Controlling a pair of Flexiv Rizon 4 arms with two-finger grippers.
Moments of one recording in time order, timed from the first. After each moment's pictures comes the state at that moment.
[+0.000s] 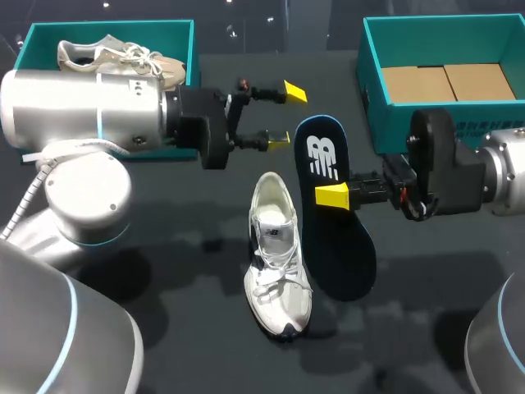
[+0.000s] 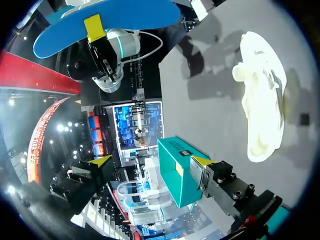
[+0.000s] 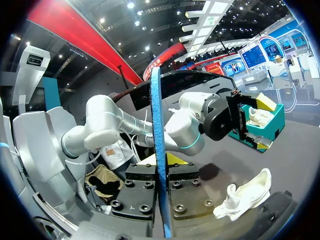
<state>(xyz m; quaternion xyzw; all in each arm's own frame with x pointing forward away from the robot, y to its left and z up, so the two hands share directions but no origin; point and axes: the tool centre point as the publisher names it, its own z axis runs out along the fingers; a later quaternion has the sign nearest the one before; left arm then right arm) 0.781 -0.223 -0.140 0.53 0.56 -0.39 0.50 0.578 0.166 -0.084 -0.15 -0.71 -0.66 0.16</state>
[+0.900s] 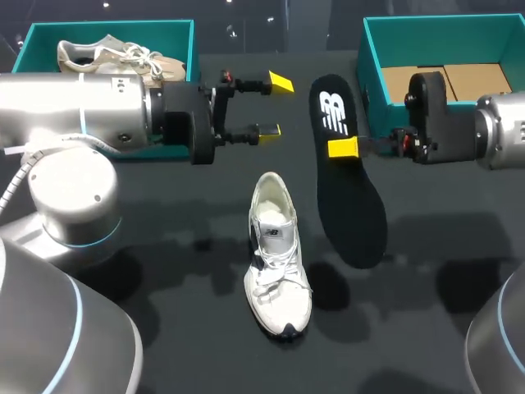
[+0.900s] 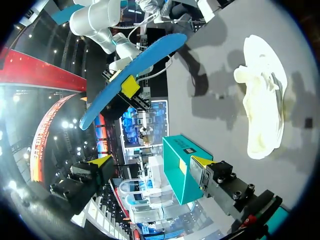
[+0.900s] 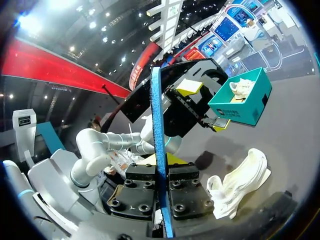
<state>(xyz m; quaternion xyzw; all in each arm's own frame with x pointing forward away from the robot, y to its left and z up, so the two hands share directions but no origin) 0.783 -0.207 -0.128 0.51 0.56 -0.40 0.51 0.676 0.136 -0.106 -0.28 -0.66 -0.64 0.27</state>
